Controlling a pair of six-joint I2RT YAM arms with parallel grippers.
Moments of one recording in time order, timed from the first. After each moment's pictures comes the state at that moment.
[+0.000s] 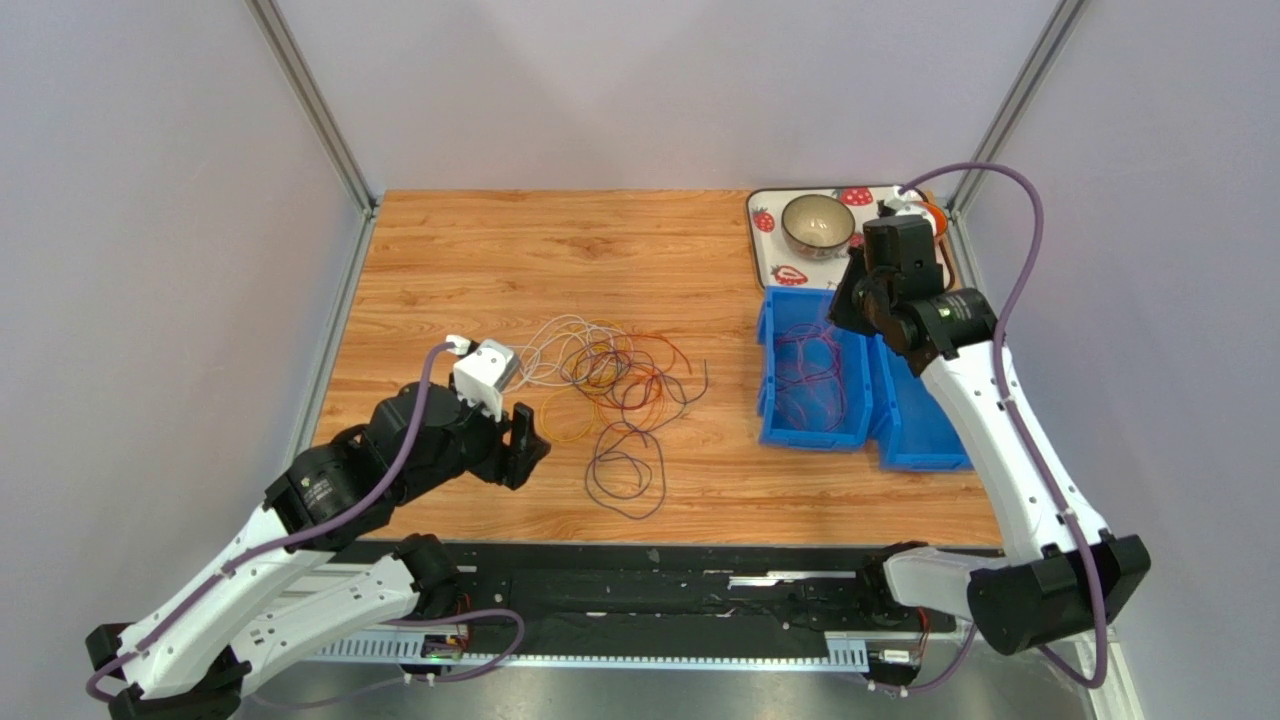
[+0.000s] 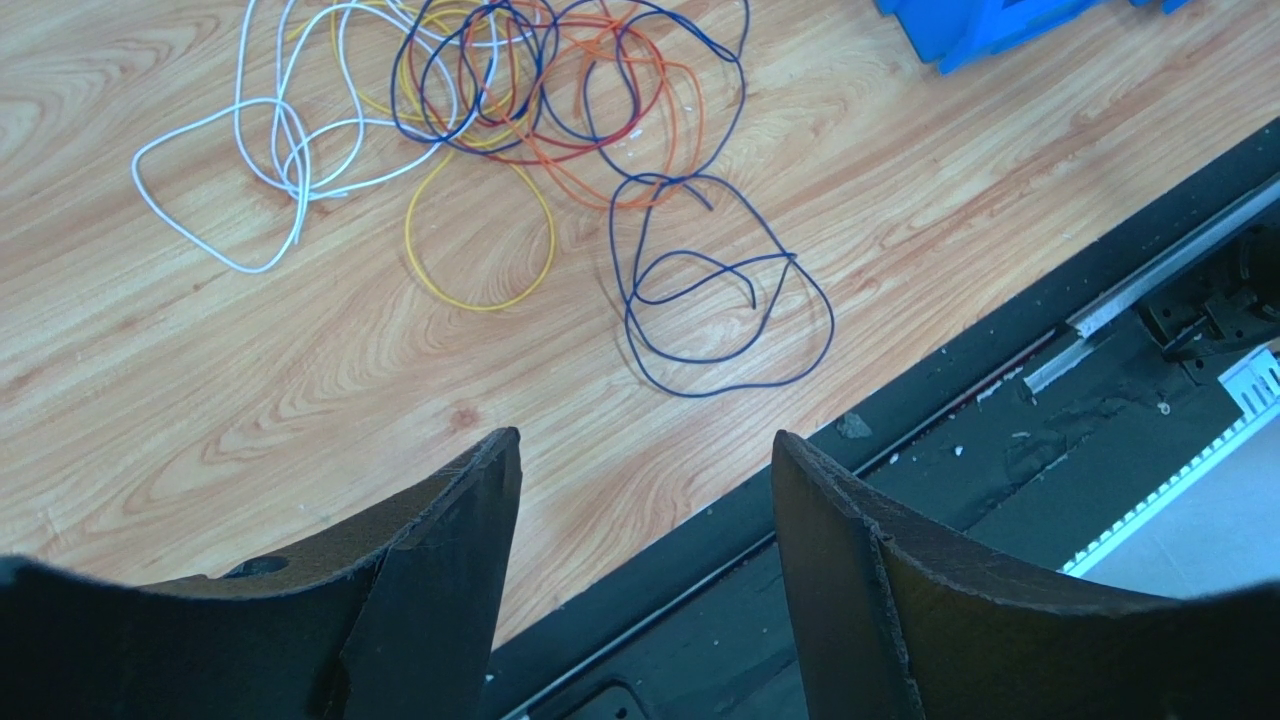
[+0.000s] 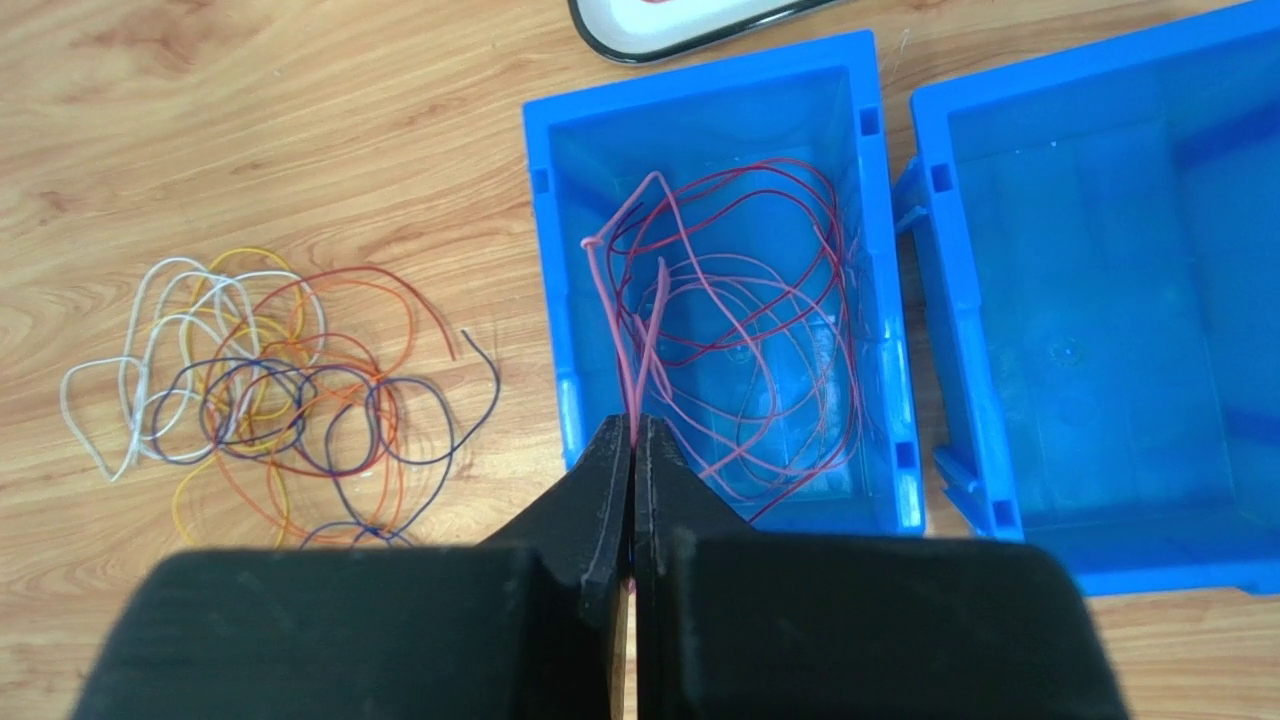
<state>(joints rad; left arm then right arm) -0.87 0.62 0.94 -0.88 -0.16 -0.30 0.27 1.22 1.36 -0.85 0.20 0.48</state>
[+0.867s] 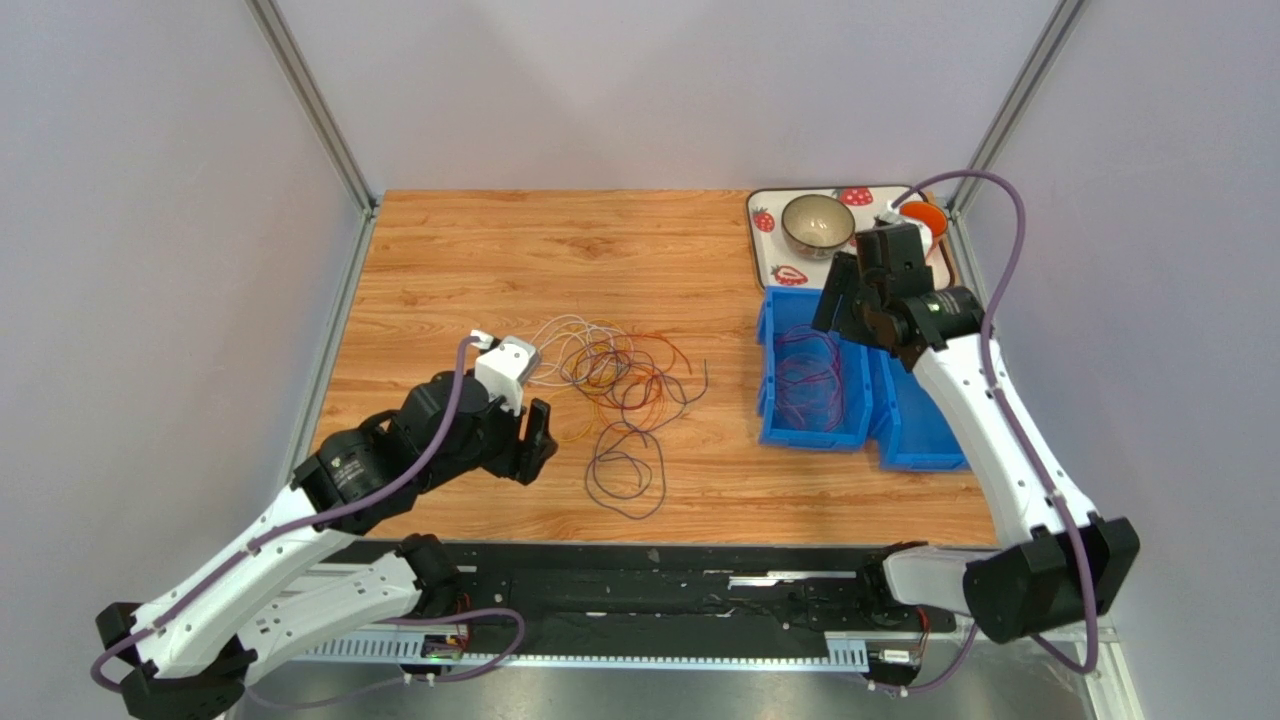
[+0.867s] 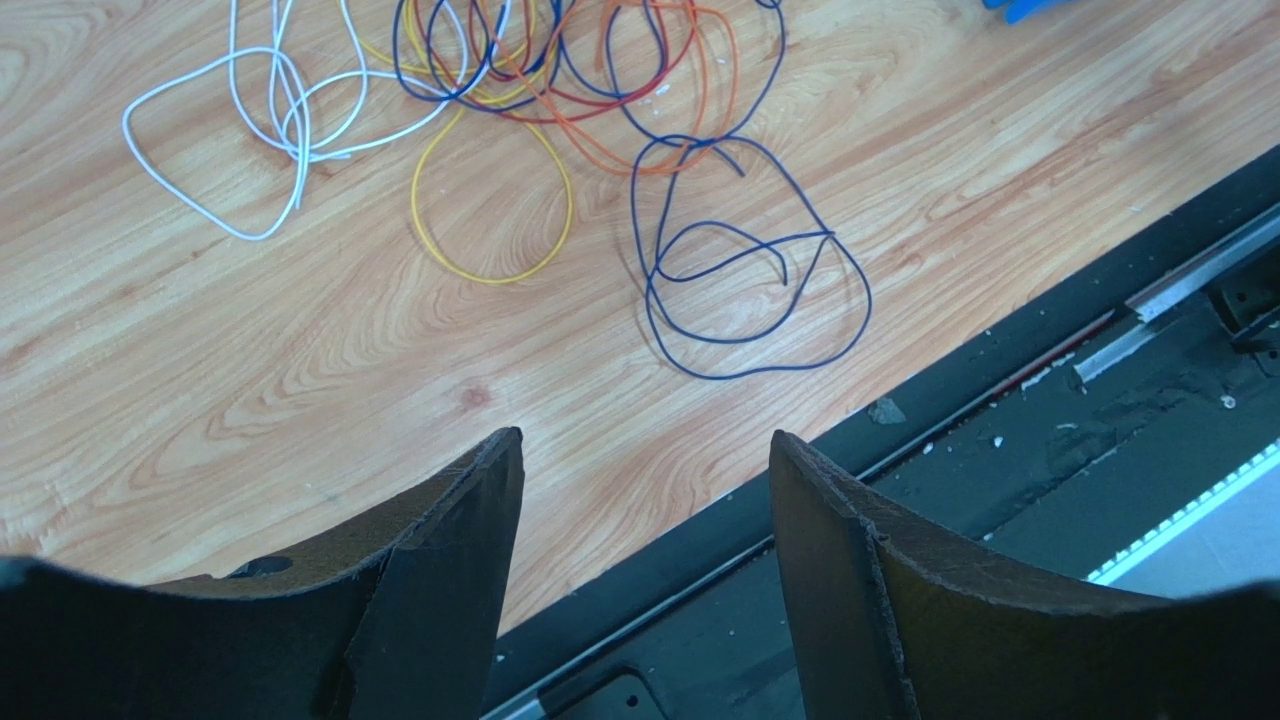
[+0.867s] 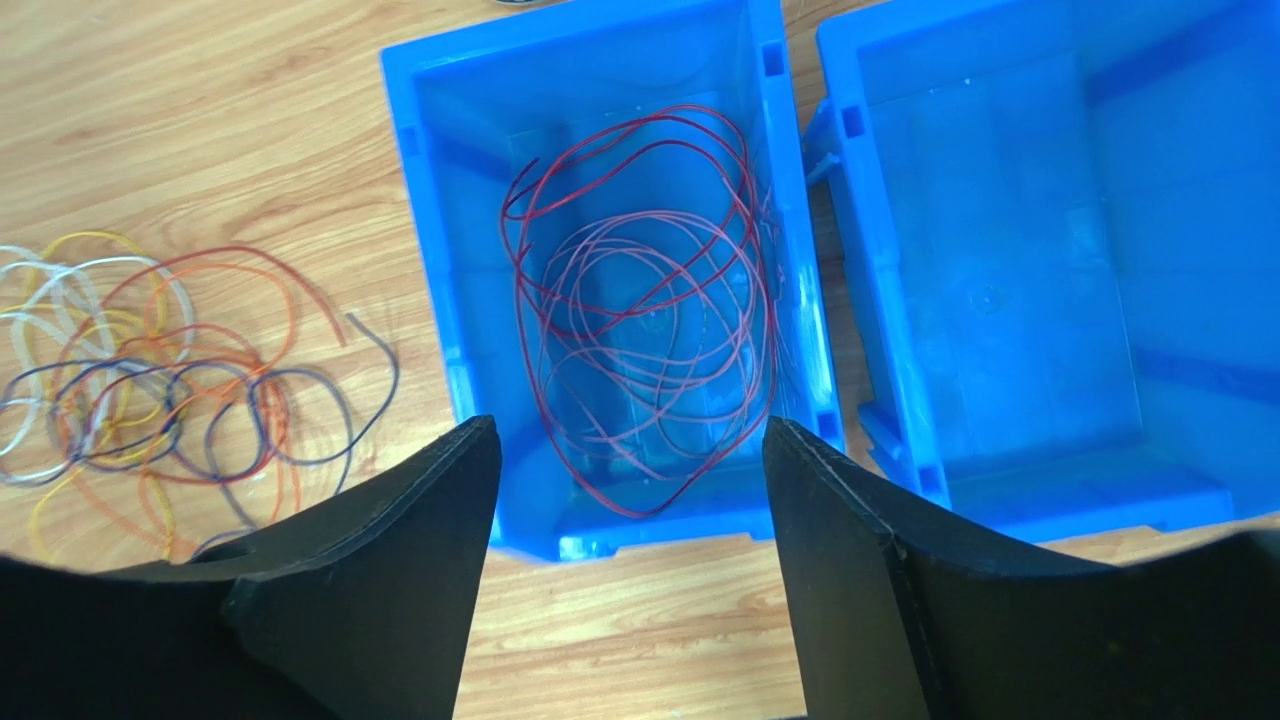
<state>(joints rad) -0.87 0.71 0.94 -0.88 -0.18 -0.30 0.25 1.26 1.31 -0.88 0.25 0.46</state>
